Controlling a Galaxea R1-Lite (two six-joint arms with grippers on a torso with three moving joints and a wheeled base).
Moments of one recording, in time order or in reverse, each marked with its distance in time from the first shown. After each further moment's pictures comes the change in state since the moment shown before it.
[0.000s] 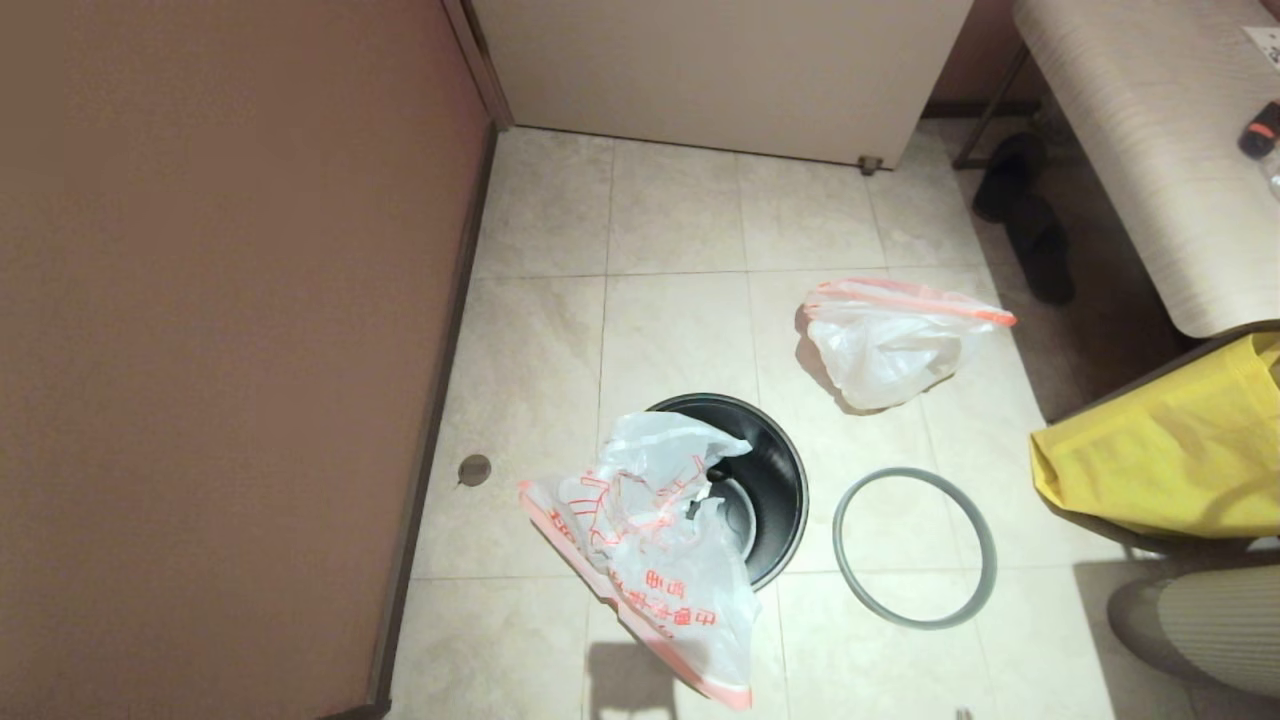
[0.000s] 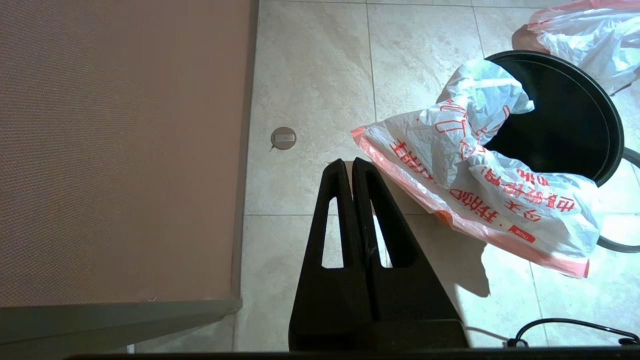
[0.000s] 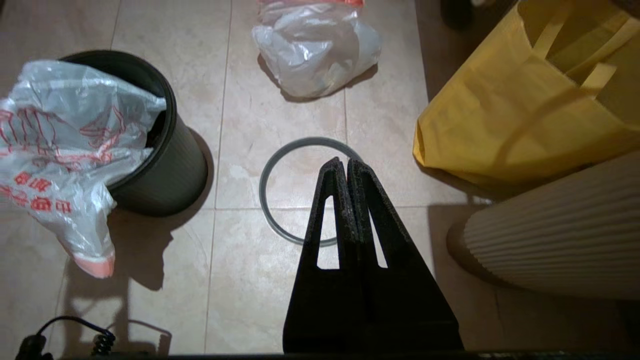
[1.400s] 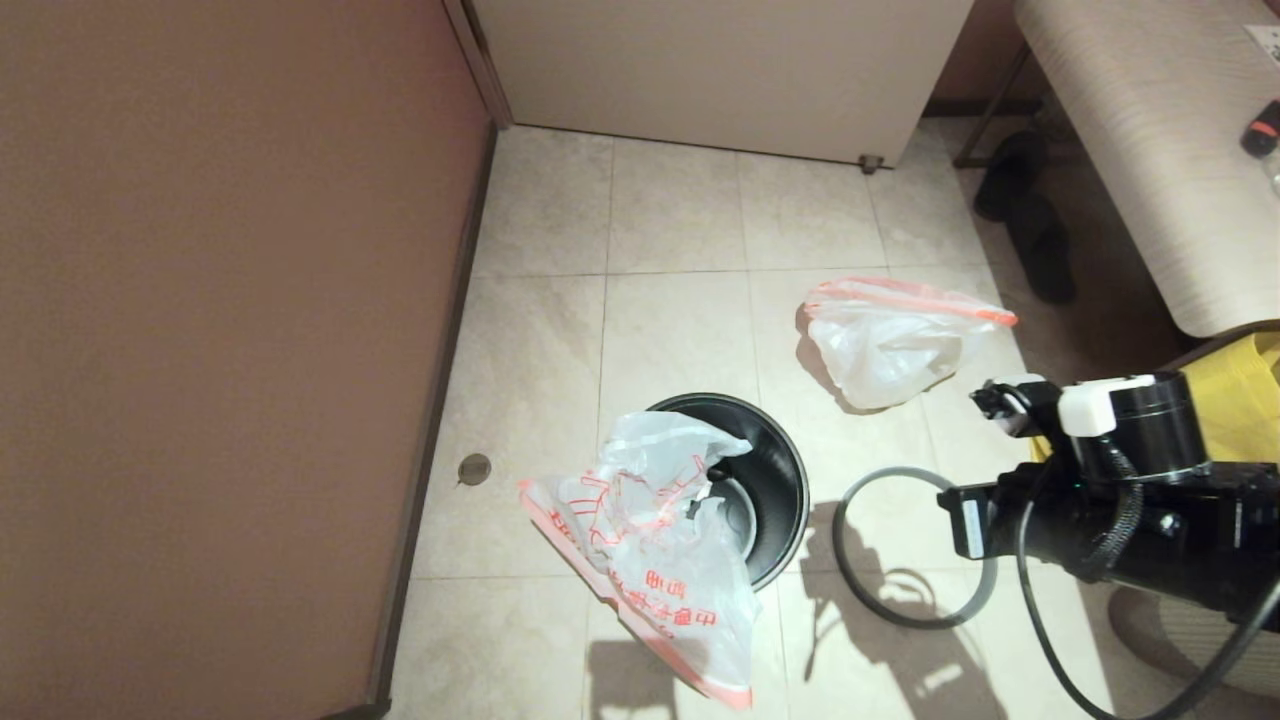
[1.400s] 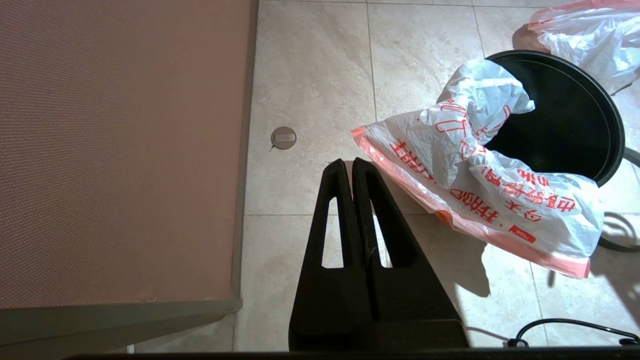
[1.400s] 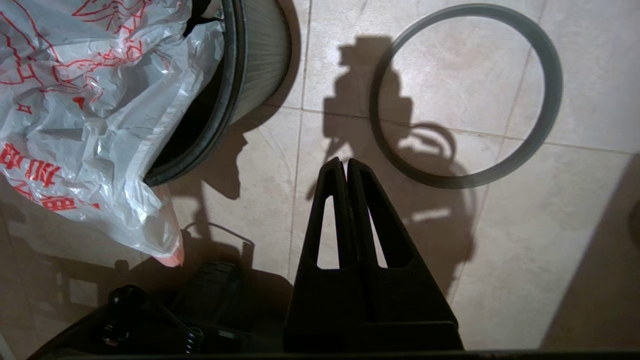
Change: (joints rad) left arm 0.000 0.000 0.000 -0.001 0.000 0.000; right arm 0.381 1.553 -0.498 -0.404 -0.111 0.190
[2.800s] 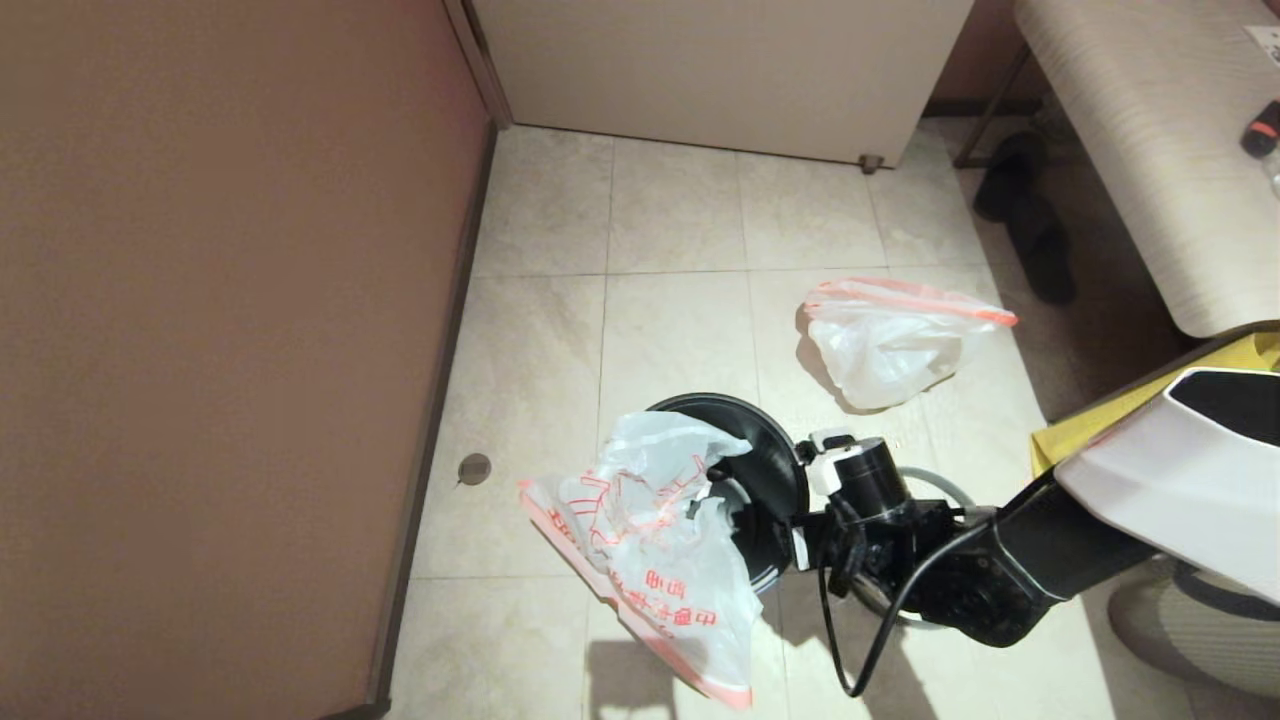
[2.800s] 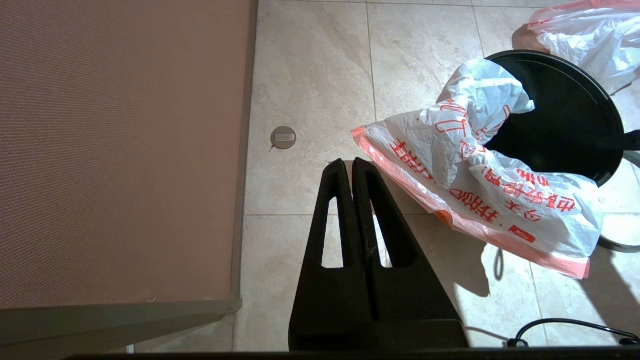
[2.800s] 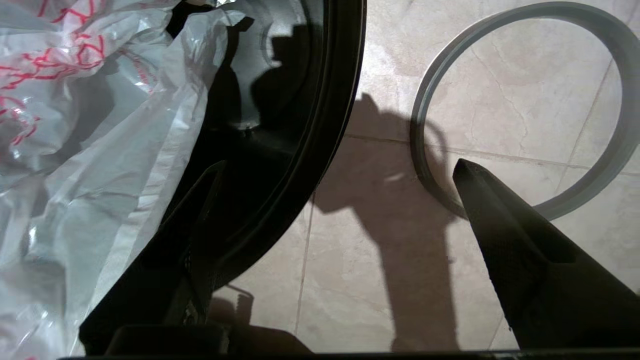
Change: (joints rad) left arm 0.000 0.001 0.000 0.001 0.000 0.000; right arm 0.197 0.508 -0.245 -0.195 -0.254 0.070
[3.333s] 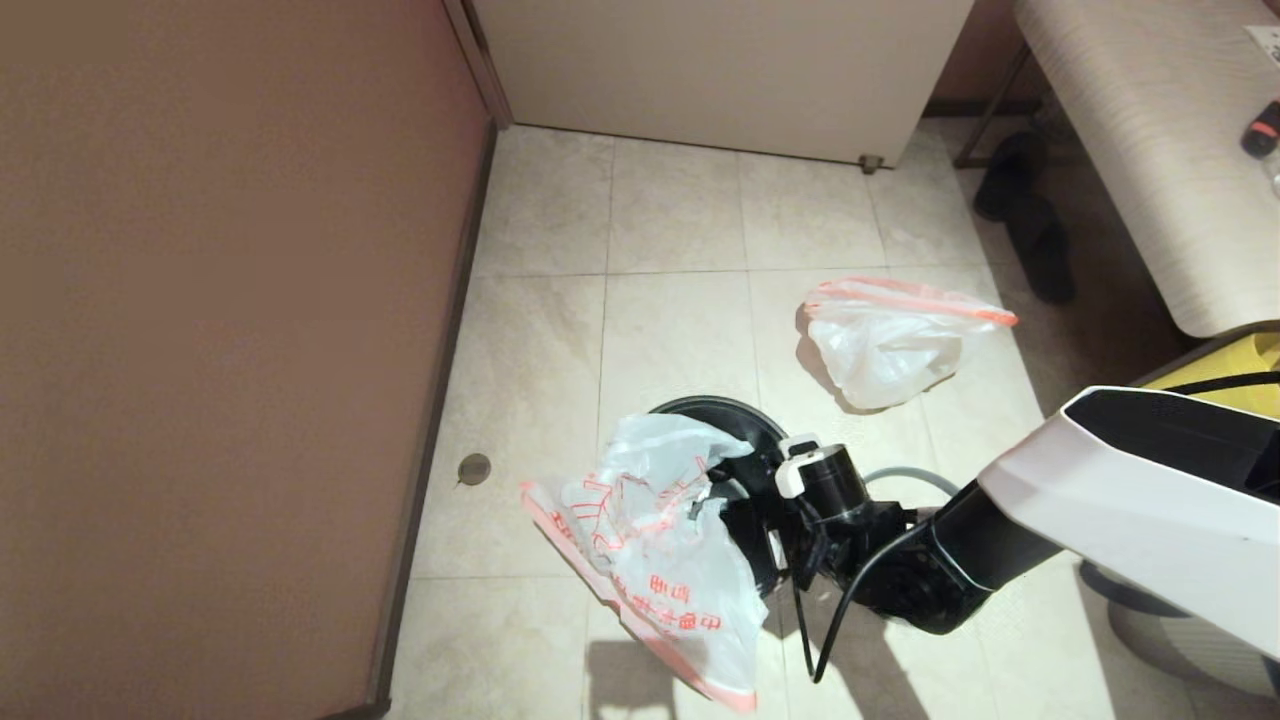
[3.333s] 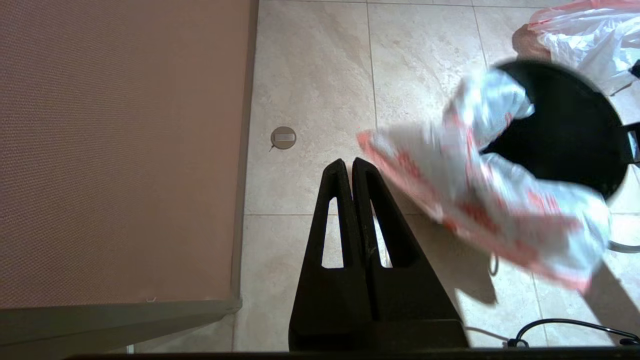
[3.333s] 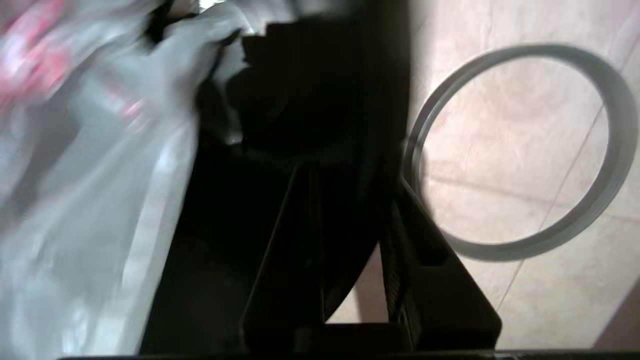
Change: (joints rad) left arm 0.000 0.000 0.000 0.000 0.000 0.000; right arm 0.009 0.116 -0.119 0.001 -0.025 -0.110
